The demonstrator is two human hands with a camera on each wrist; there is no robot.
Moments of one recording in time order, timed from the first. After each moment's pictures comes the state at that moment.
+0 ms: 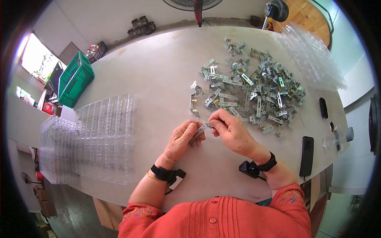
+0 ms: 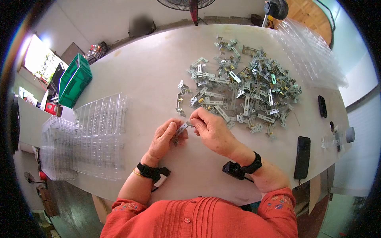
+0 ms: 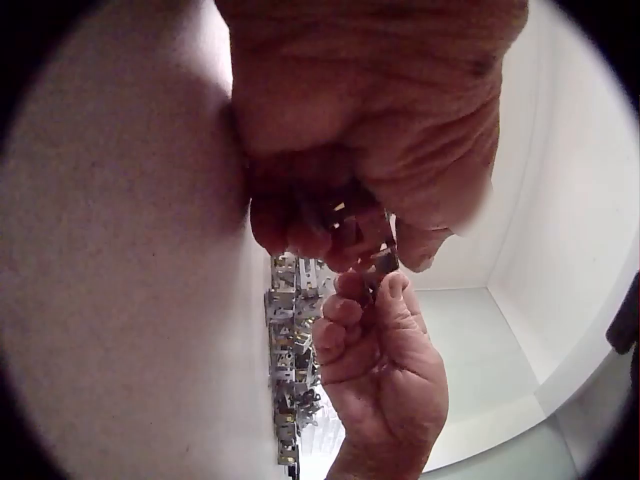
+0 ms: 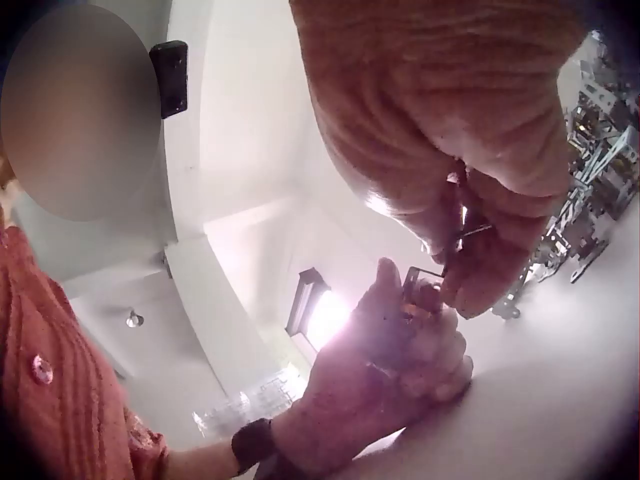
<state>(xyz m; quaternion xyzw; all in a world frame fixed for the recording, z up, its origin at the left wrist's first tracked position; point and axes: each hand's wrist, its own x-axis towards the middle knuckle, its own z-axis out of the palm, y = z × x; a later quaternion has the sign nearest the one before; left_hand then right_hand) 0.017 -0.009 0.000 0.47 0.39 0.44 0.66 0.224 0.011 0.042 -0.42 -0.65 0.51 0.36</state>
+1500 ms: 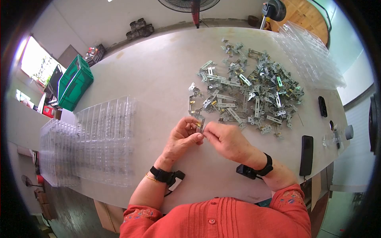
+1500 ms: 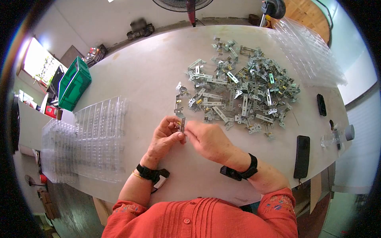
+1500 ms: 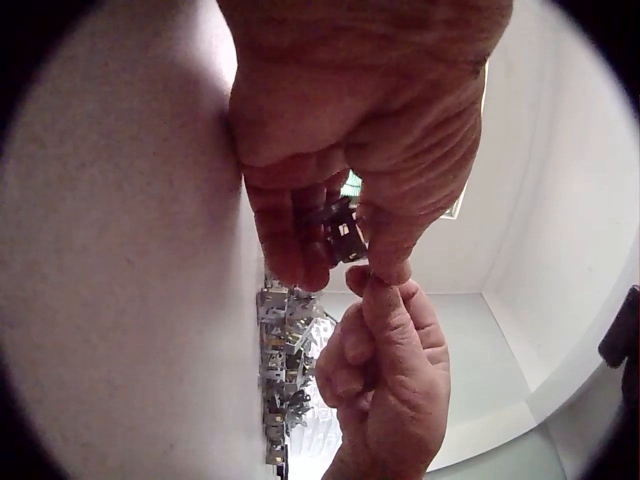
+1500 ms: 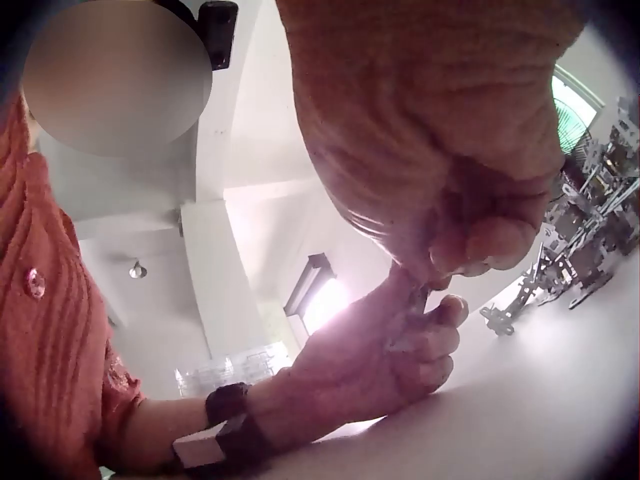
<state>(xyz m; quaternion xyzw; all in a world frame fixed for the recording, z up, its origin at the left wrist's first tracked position) 0.015 -0.003 -0.010 0.46 0.33 0.46 0.68 0.221 0.000 0.043 -0.43 -0.78 0.32 0.33</state>
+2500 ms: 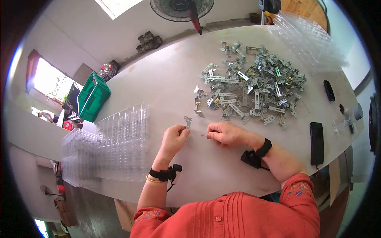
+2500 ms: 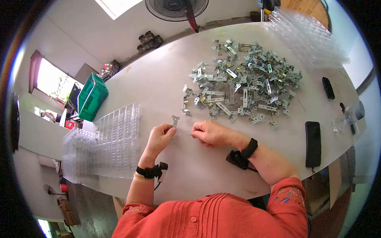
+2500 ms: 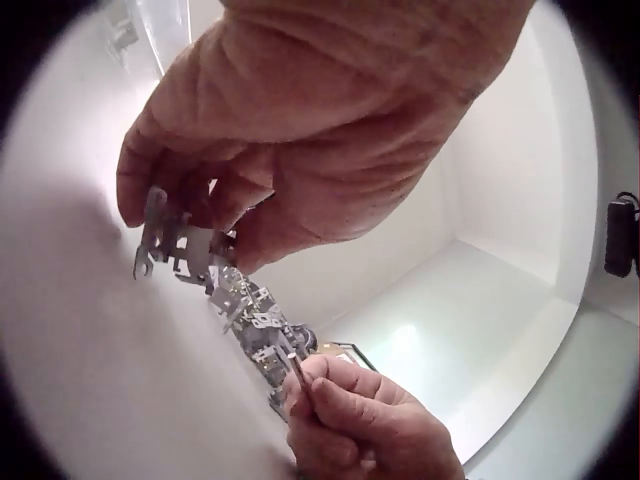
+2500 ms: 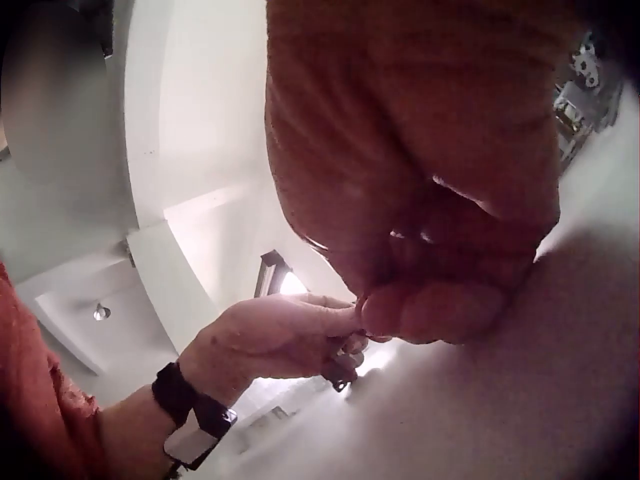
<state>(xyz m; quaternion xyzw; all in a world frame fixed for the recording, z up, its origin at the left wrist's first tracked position) -0.018 -0.009 0.025 0.63 0.67 0.22 0.31 0.228 0.015 0.013 -0.36 -0.65 0.65 0.15</state>
